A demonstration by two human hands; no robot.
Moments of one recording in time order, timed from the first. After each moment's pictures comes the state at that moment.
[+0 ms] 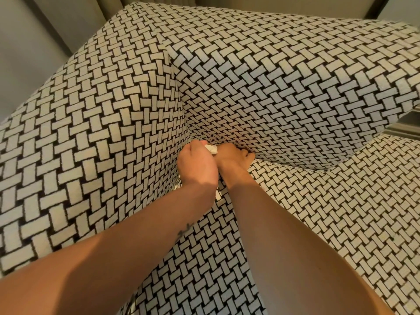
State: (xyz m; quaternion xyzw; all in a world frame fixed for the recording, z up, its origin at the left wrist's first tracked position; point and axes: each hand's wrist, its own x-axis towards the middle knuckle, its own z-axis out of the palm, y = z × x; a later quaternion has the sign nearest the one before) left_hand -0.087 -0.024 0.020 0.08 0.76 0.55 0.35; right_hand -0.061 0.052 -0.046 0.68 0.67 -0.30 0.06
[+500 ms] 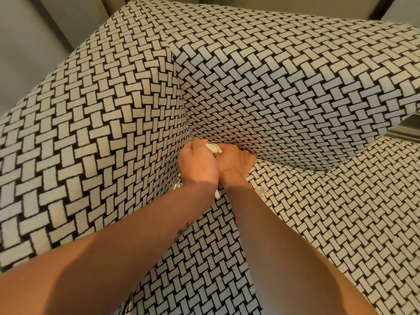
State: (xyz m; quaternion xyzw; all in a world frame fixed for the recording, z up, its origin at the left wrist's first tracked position) left_hand -0.088 -0.023 0.016 0.10 0.76 0.54 0.33; right_hand -0.055 0.038 -0.065 0.67 0.69 -0.24 -0.10
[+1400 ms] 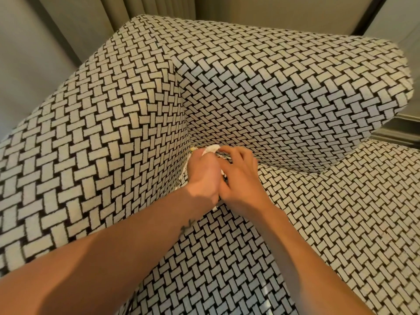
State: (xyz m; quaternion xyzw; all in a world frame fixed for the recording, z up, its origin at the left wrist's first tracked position) left_hand -0.081 -0.032 0.028 0.07 0.69 0.53 0.49; right_hand 0.013 -0.015 -0.014 0.41 0.87 -0.24 -0.15
